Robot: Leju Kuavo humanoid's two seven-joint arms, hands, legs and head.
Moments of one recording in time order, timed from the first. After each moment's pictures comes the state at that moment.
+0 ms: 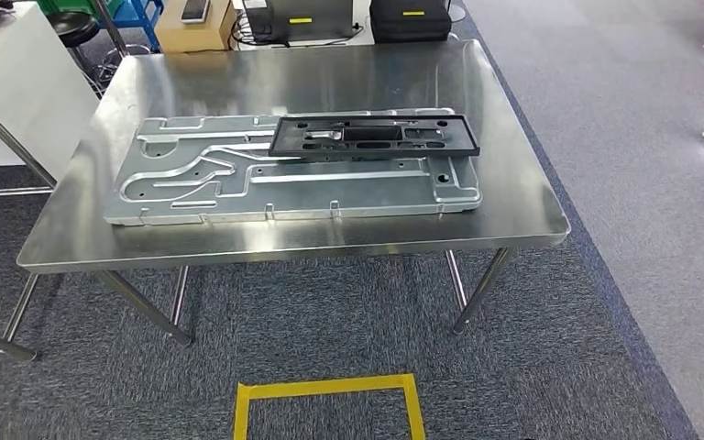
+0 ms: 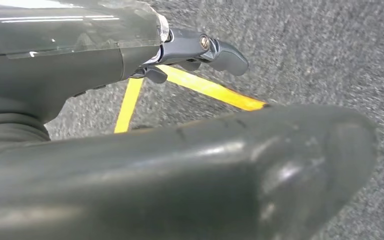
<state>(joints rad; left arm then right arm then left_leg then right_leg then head) -0.07 -0.07 1.41 -0.23 -0.79 -0.06 -0.53 -0.01 0.28 -1.18 -0.70 0.88 -0.29 -0.60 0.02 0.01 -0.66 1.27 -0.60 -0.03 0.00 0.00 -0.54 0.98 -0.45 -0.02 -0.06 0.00</state>
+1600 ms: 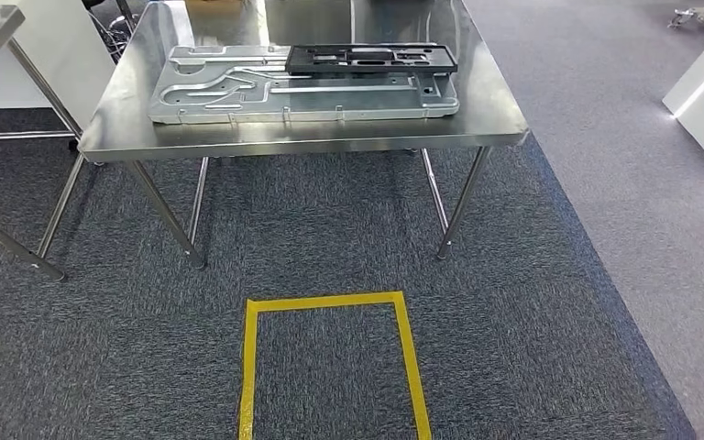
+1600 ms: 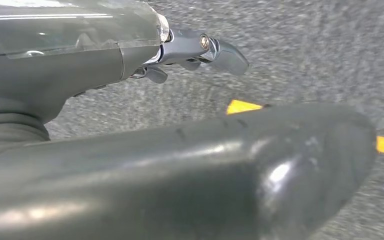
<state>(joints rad) -0.07 -0.09 1.37 -0.23 -0.89 -0.07 -0.52 -0.03 0.16 -1.17 -0.29 1.07 -0.03 -0.16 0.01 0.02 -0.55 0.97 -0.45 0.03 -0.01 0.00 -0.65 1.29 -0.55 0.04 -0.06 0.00</state>
